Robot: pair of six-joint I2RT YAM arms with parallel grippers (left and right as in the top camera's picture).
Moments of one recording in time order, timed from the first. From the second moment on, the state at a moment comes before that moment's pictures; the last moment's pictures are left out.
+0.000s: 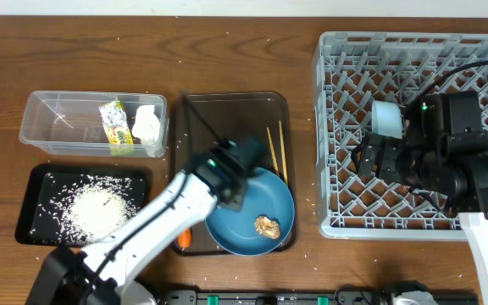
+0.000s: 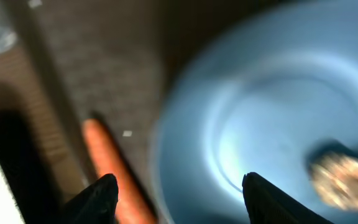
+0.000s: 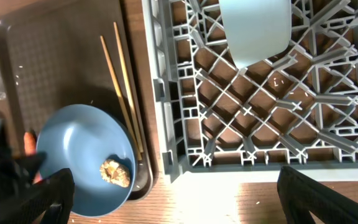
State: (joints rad) left arm -0.69 1.49 1.04 -1.00 -0.20 -0.43; right arm 0.16 1.20 1.40 -1.34 -0.11 0.38
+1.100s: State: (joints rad) left arm -0.54 1.66 0.97 -0.90 0.01 -0.17; right arm 0.16 1.23 1.40 -1.34 -0.11 0.38
